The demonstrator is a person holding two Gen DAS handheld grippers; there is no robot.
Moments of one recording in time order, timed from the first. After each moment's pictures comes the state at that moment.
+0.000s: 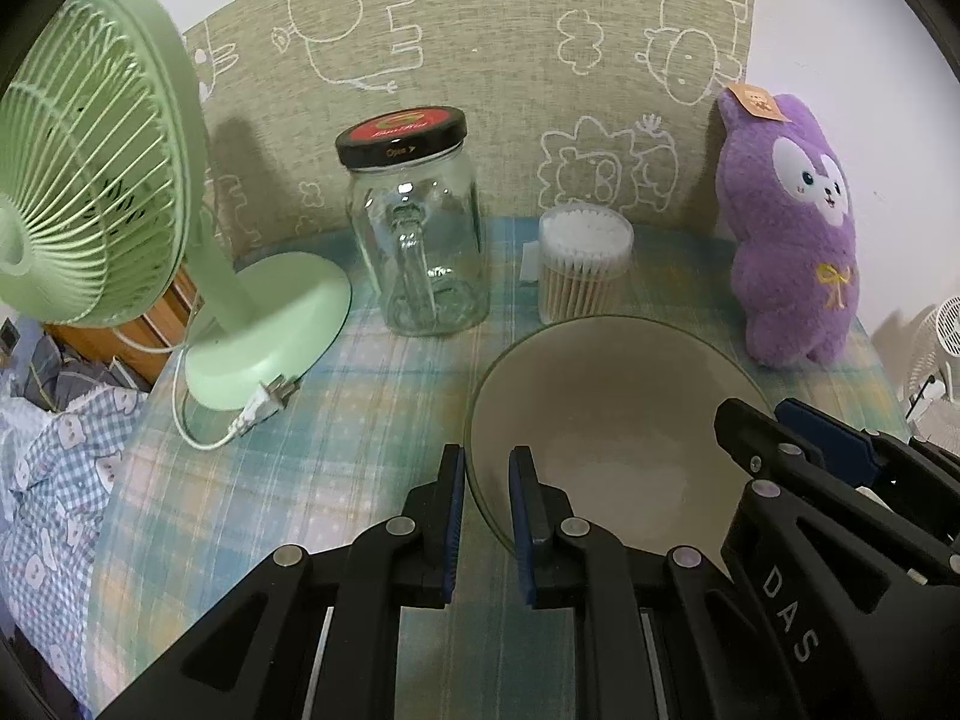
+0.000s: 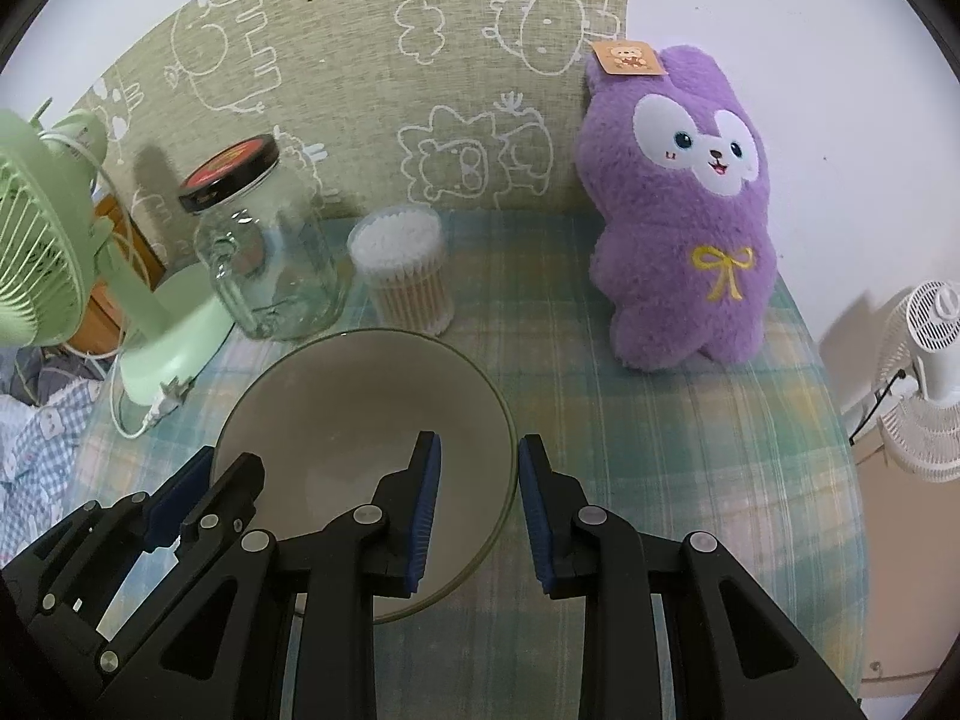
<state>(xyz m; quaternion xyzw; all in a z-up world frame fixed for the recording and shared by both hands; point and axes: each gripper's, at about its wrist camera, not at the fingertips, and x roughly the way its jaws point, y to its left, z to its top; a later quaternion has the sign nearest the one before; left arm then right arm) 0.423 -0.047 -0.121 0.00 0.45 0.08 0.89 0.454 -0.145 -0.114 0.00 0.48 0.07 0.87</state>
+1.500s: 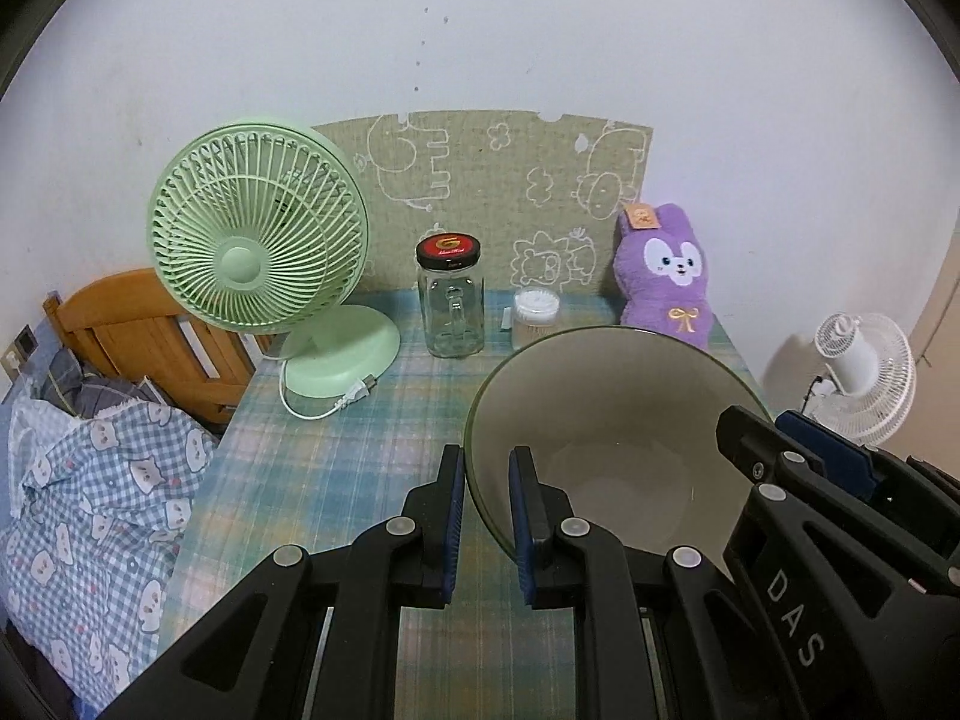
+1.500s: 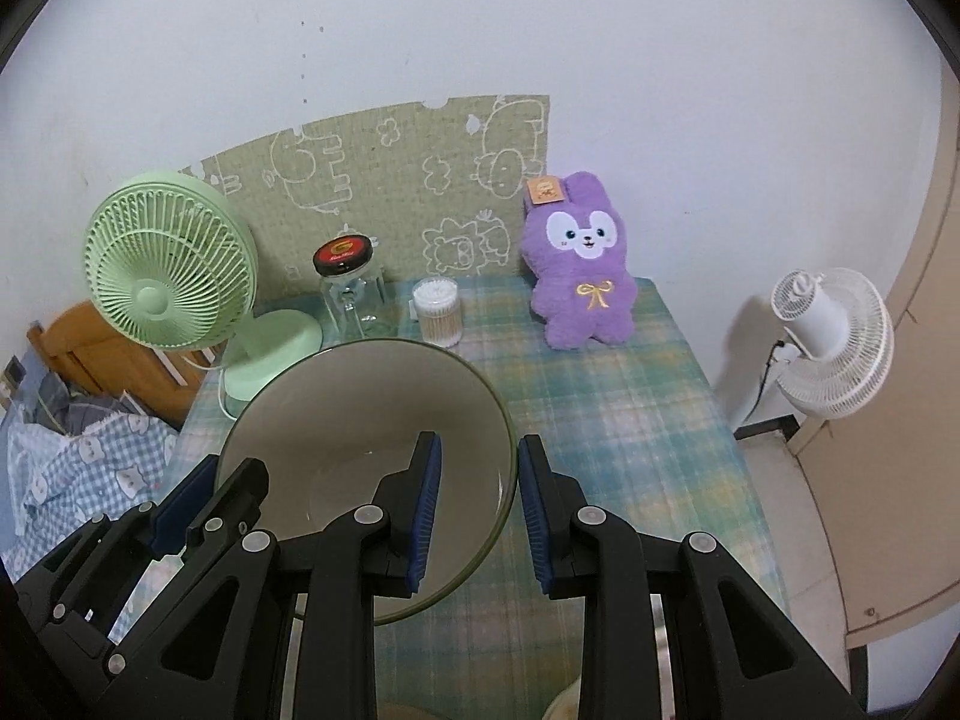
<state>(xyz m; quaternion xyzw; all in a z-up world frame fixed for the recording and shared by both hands) 0.252 -0.036 0.008 -0.02 0.37 0.03 0.93 0.266 -0.142 0.033 0.02 0.41 0.02 0.91</state>
